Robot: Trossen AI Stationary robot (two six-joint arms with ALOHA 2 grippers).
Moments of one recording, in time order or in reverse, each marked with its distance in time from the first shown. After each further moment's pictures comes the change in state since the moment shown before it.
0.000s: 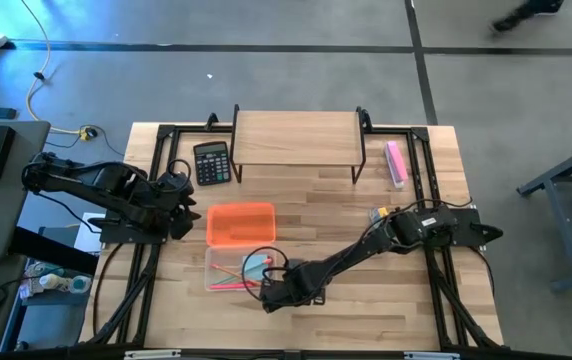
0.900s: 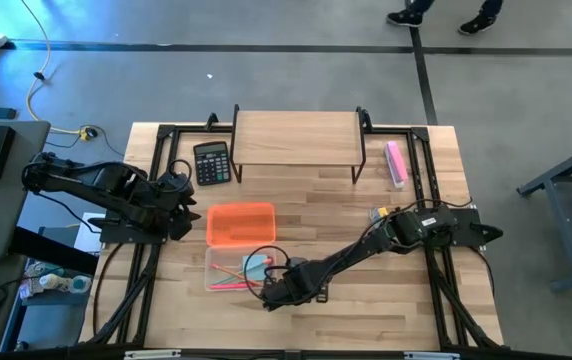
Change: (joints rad) left arm 0.000 0.000 0.000 0.000 0.000 0.052; right arm 0.001 0.001 -0.001 -0.038 -0.031 -0.008
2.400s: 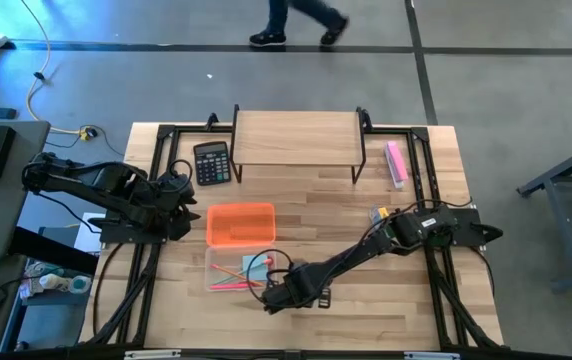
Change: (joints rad) left arm 0.000 0.000 0.000 0.000 -0.004 0.061; right arm 0.013 0.028 0.002 -0.024 -0.059 0.063
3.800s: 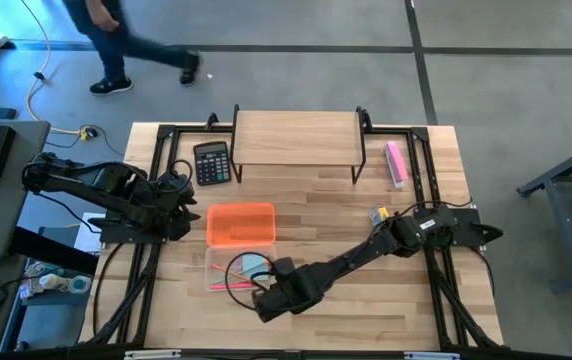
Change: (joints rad) left arm 0.000 0.000 0.000 0.000 0.005 -0.005; right arm 0.020 0.004 0.324 -0.179 0.245 -0.400
